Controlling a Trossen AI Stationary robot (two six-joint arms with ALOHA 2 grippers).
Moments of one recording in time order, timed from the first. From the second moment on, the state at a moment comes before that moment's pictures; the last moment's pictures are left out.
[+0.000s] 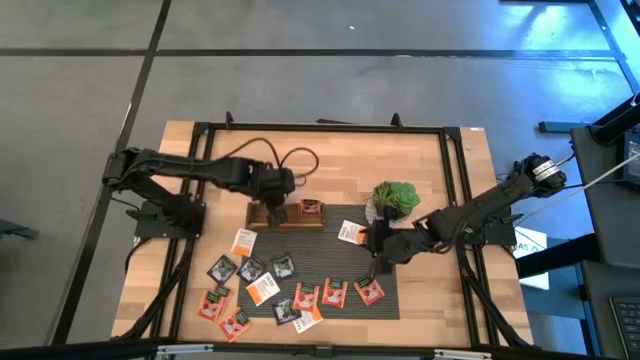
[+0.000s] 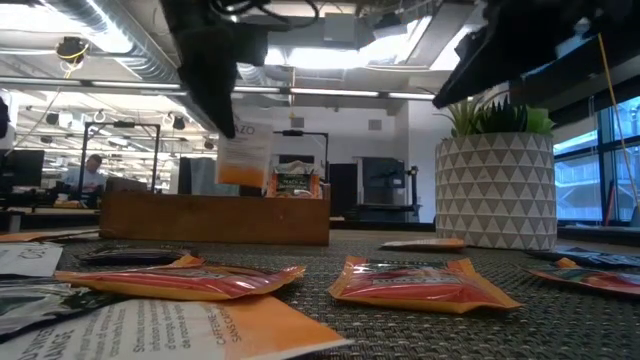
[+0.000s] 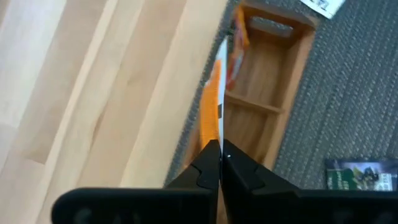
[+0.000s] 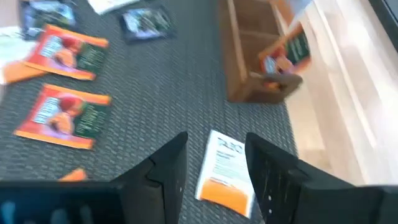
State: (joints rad) left arm 0.06 1.43 1.10 -0.83 -0.14 -0.26; right arm 0.45 1.39 0.86 -0.32 0.48 0.24
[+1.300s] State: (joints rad) left arm 0.10 1.52 1.10 -0.83 -0.14 -0.18; right arm 0.42 1.39 0.83 -0.31 0.39 0.31
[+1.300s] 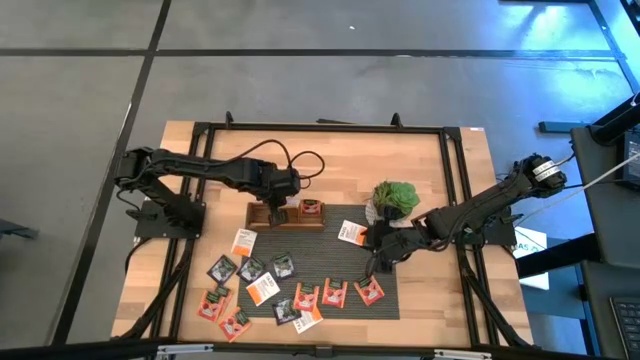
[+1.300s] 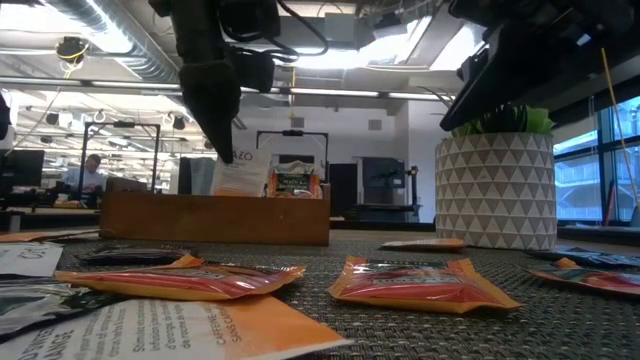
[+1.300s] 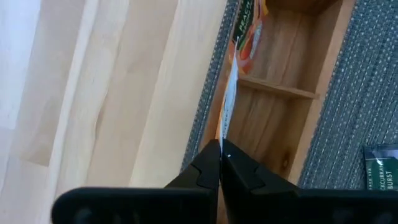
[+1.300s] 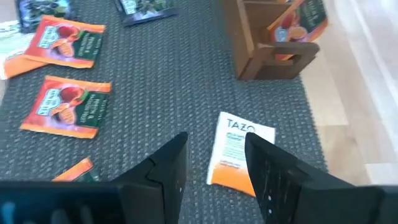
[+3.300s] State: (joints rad) left arm -0.54 1.68 1.10 -0.56 -0.33 -0.80; right arm 0.42 1.56 0.83 0.19 0.23 0.17
